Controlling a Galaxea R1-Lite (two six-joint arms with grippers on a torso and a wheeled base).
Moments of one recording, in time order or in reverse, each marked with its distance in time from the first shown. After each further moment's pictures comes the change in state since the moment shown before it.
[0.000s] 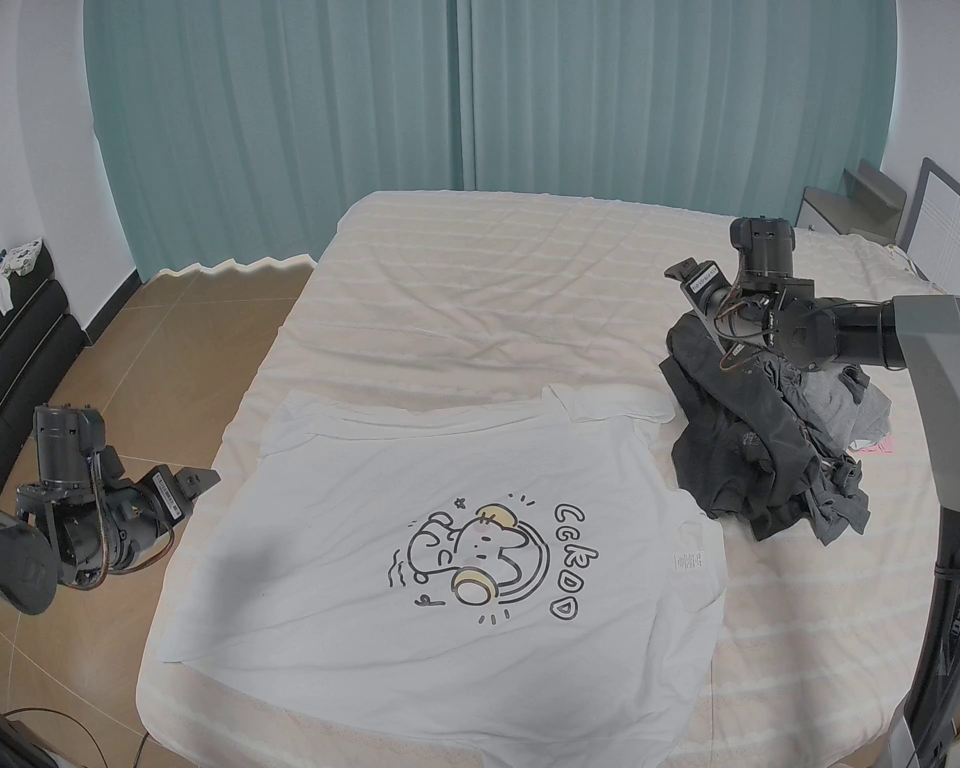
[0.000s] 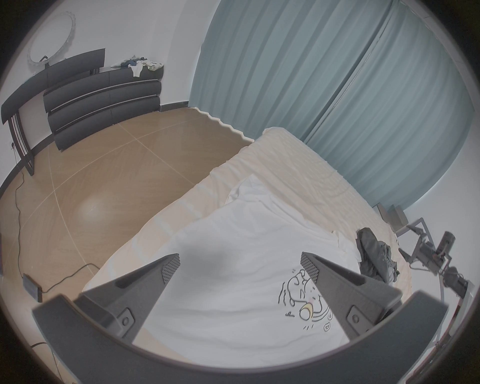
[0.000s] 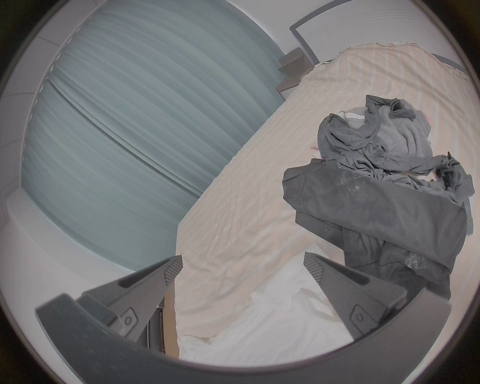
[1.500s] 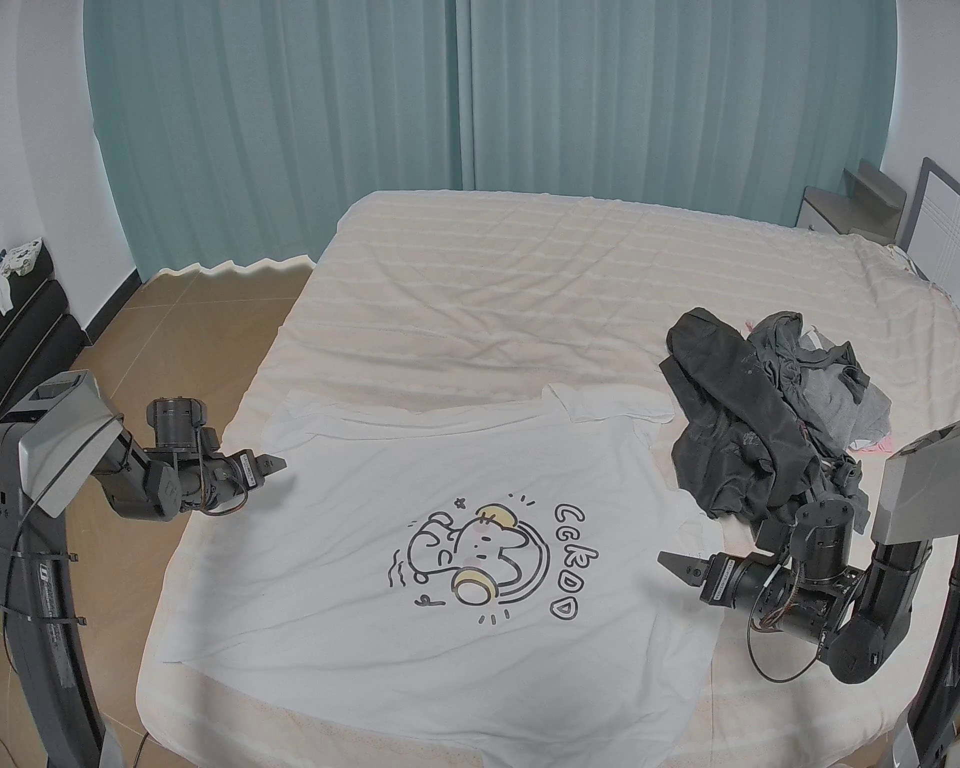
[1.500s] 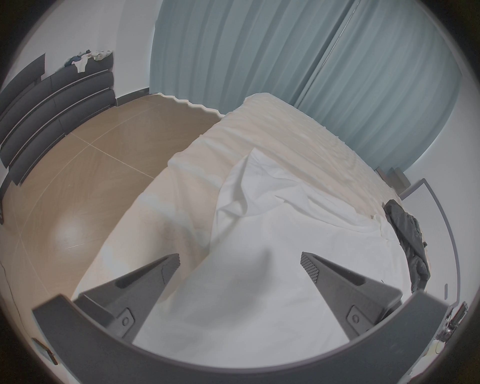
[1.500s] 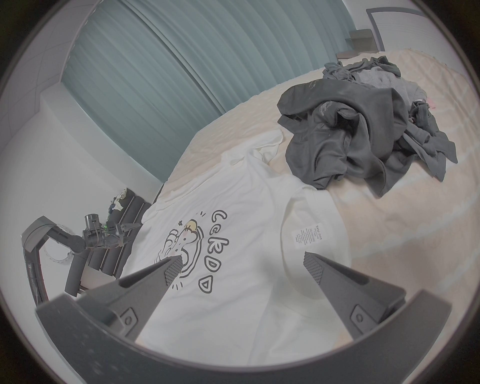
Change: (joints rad) left arm 0.122 0.824 -0.672 -0.080 -0.250 0.275; right arm 0.101 -0.093 1.571 -1.306 0.246 -0.400
